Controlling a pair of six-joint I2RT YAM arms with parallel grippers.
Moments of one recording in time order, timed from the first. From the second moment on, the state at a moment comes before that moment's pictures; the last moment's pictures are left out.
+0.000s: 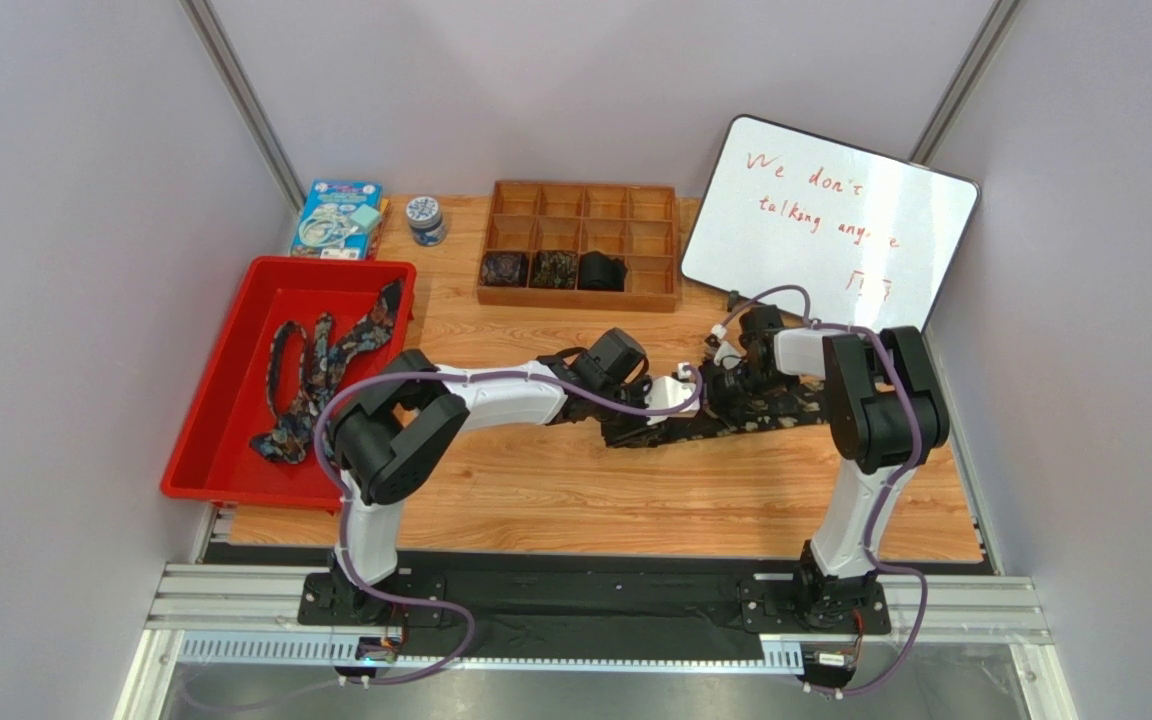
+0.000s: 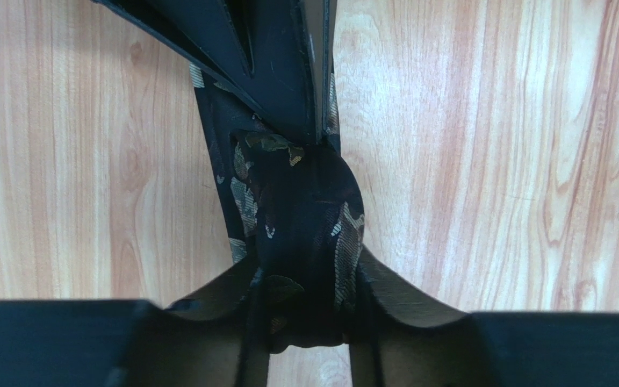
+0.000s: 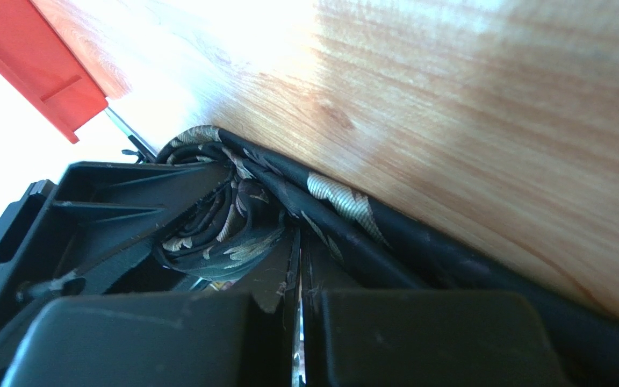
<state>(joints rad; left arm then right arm) -0.90 1.95 1.20 -0.16 0.40 0.50 0.13 1.91 0.98 -0.52 -0.81 0.36</state>
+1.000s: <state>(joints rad) -0.85 1.95 1.26 -0.40 0.51 0.63 0.22 1.83 1.04 -0.62 -0.93 0.21</state>
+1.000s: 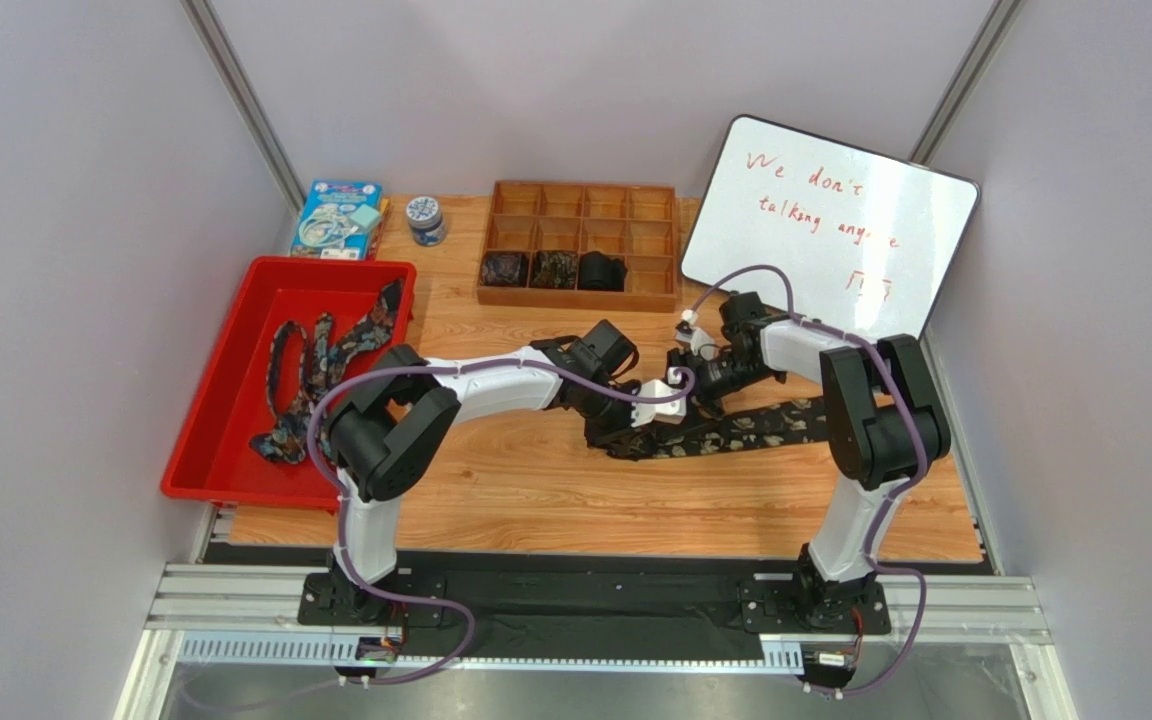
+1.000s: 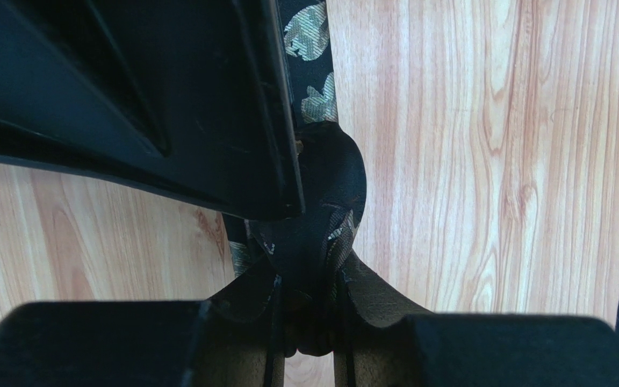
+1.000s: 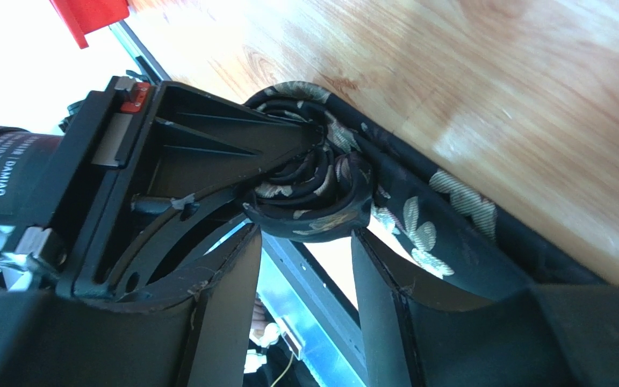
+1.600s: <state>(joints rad) -0.84 1.95 1.29 -0.48 0.49 0.64 0.26 1.92 1.04 -0.51 -0.95 0.28</state>
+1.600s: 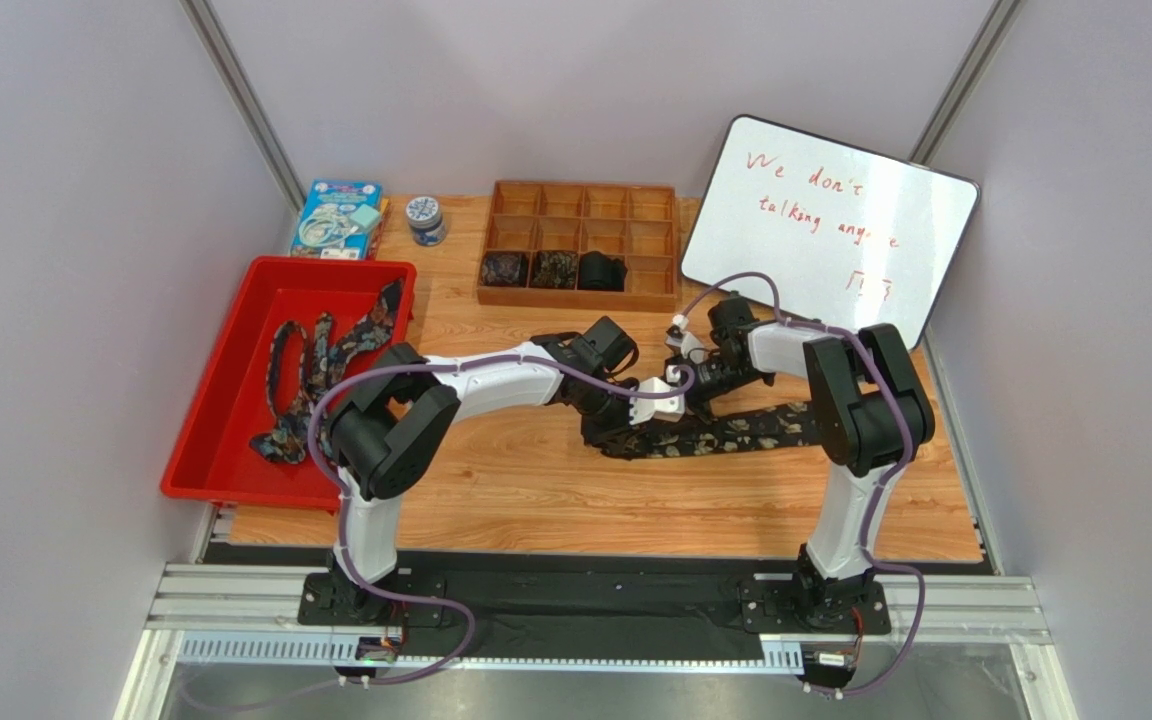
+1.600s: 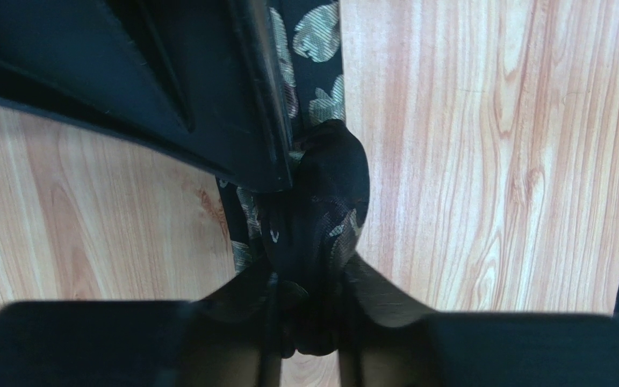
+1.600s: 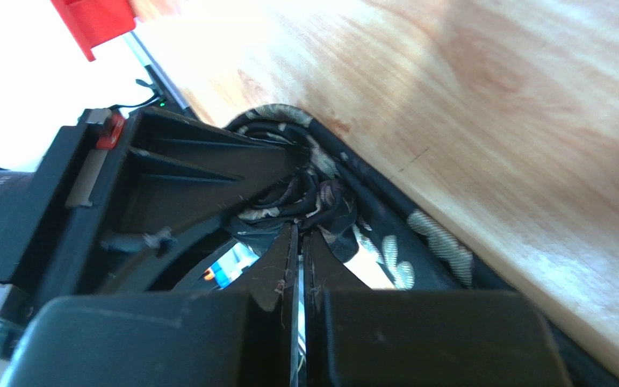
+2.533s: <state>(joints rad) -0.80 1.89 1.21 -0.31 0.50 0.41 0.25 1.85 0.97 -0.43 -0.74 0.29</state>
